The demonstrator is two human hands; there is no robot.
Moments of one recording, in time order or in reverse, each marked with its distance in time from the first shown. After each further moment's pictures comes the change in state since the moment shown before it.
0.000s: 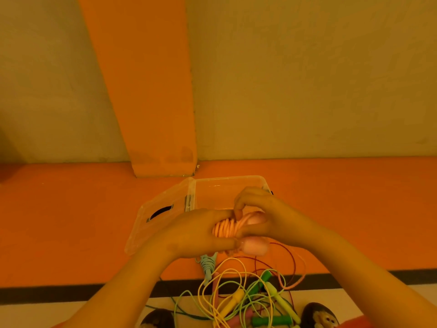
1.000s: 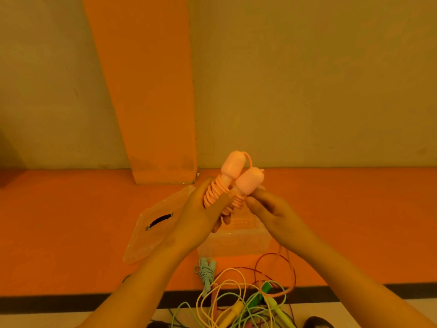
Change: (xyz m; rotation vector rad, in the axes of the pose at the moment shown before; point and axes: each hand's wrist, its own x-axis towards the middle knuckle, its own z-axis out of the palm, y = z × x) left_hand 0.014 0.016 -0.003 -0.856 0.534 0.019; right_hand 0.007 0.003 0.008 0.315 0.340 0.124
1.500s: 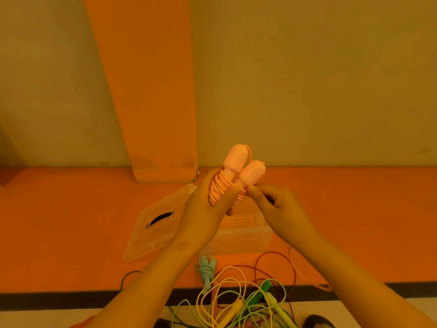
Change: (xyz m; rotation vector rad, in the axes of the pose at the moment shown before) left_hand 0.002 0.000 0.009 0.094 0.104 0.165; right_hand 0.007 0.002 -0.002 -0.255 0.212 -0.061
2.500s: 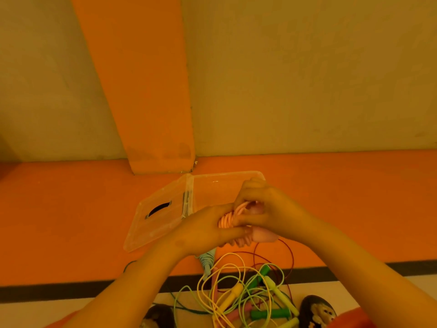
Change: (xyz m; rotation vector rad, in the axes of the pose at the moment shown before) left_hand -0.015 -0.022 -0.005 0.395 -0.599 -0.197; right_hand -0.005 0.004 -0.007 -0.123 -0.380 -0.303
